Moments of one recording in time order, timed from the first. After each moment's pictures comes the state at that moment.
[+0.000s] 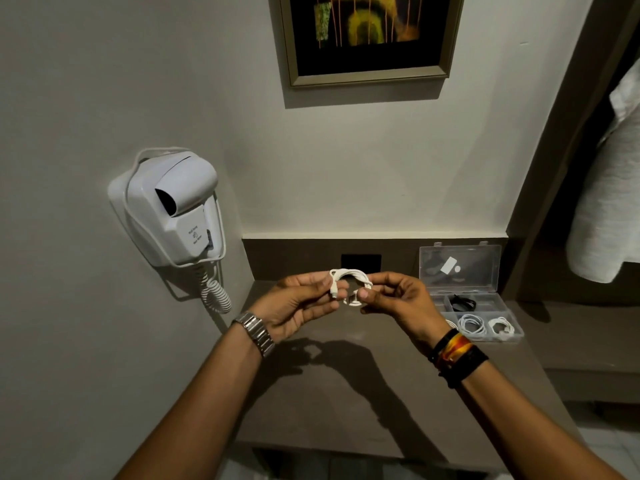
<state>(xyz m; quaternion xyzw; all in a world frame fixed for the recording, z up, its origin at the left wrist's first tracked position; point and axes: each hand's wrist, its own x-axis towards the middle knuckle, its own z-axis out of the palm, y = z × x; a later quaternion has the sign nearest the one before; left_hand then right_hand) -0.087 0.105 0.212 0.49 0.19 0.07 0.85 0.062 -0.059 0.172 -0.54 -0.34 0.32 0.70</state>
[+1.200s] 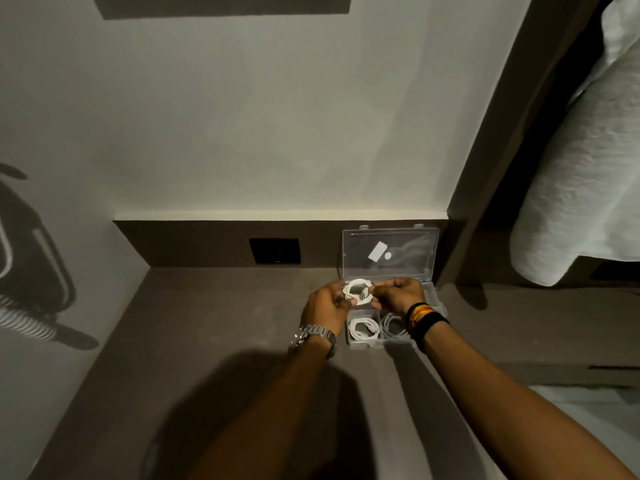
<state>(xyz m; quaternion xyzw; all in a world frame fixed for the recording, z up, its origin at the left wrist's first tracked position) 0.211 0.018 -0.001 0.79 0.36 0.13 0.48 0.333 -0.095 0.021 -0.72 0.01 0.32 0.61</state>
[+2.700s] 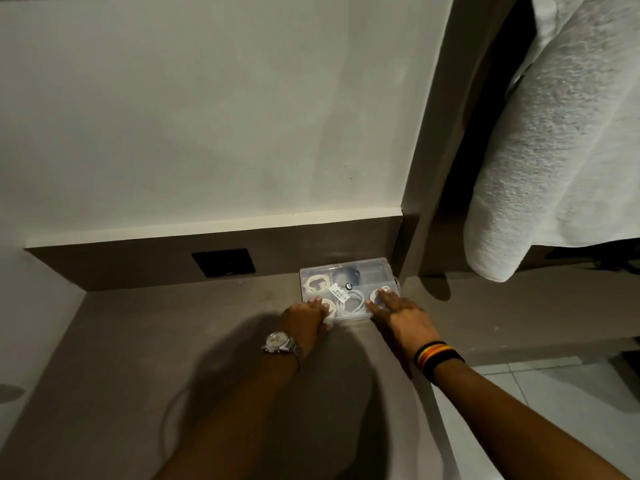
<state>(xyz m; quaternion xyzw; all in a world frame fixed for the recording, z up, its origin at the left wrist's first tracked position) 0.260 0.014 -0.028 0.99 0.13 -0.09 0.05 0.390 -0.193 -0.038 -0.89 -0.45 0.10 -0.04</state>
